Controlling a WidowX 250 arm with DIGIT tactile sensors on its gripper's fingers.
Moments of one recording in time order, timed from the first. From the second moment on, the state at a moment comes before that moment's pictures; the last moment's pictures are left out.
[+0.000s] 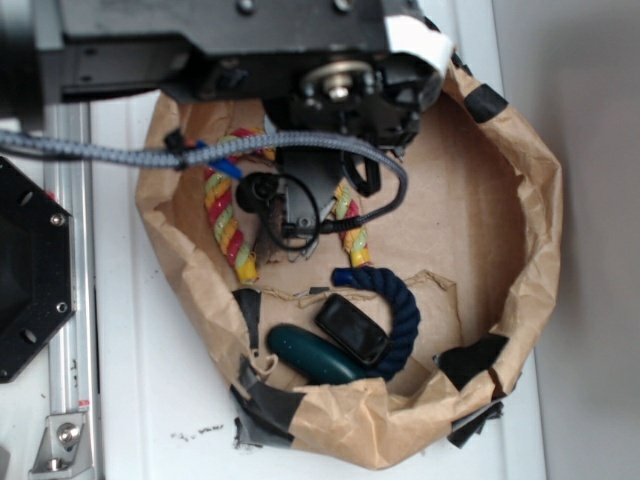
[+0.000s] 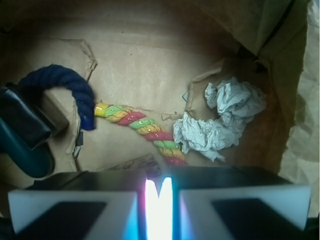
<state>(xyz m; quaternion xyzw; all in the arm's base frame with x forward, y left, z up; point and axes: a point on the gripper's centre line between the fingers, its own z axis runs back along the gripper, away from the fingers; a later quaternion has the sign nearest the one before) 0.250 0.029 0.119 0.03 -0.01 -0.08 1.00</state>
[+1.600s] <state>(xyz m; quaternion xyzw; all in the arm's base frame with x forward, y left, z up) 0.232 0.054 0.035 -0.03 0.10 -0.23 0.97</state>
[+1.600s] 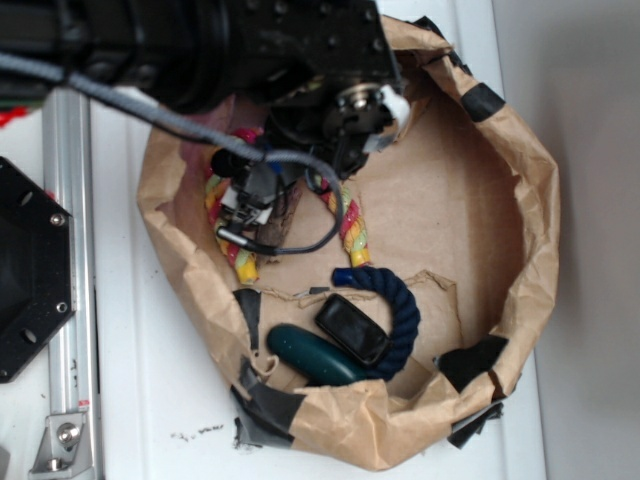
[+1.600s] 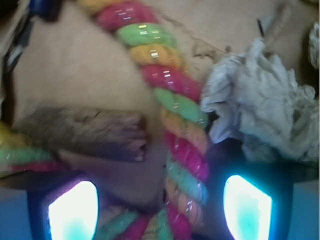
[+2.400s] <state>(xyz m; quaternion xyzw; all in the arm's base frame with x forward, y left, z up) 0.234 0.069 0.016 0.04 0.15 -0.21 0.97</state>
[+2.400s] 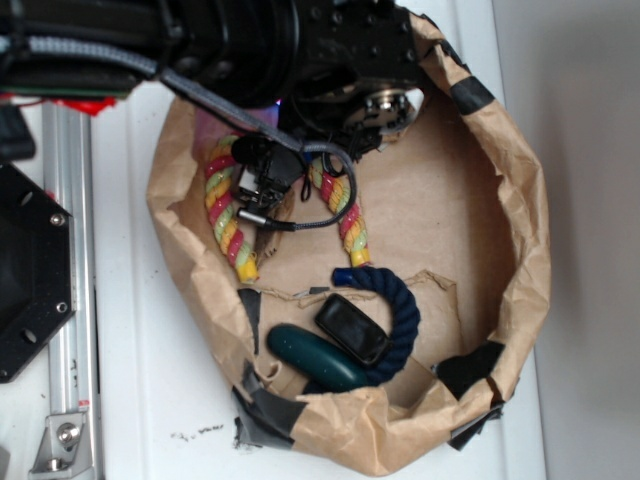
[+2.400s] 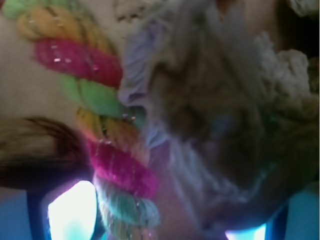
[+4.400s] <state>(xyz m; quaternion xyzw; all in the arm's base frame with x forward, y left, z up) 0.243 0.069 0.012 0.06 0.15 -0.15 0.98</state>
